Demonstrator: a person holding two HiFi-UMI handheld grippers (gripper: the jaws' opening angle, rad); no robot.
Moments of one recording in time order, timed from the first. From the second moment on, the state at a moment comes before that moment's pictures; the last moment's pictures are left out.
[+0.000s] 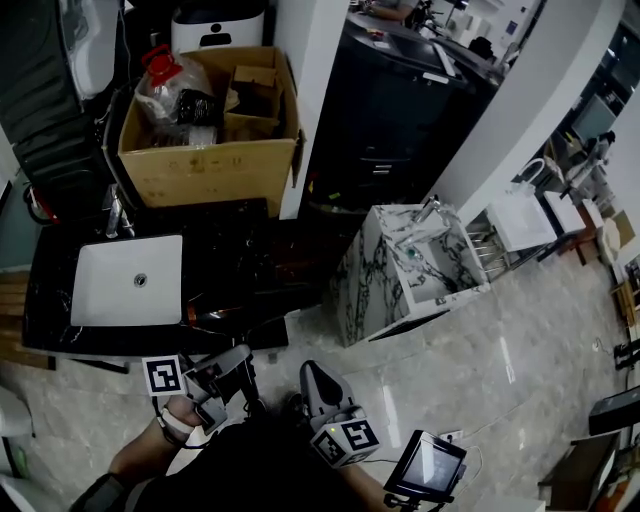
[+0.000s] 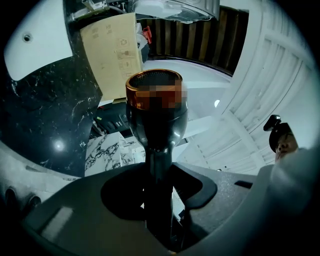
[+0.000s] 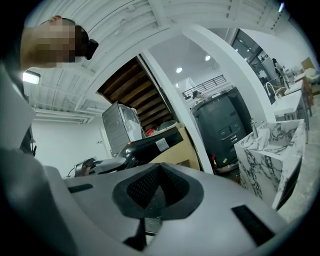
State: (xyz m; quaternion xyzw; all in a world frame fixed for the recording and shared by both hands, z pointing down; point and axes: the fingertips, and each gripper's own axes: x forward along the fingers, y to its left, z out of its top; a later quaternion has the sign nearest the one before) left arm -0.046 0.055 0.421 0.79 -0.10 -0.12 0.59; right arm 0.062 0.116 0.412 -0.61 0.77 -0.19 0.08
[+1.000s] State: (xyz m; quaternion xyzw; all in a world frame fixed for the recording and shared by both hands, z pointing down) left arm 0.005 -0.115 0.389 0.79 -0.14 -0.17 0.57; right arm 0.114 -0.041 0.433 -0.55 0.80 -0.24 0.09
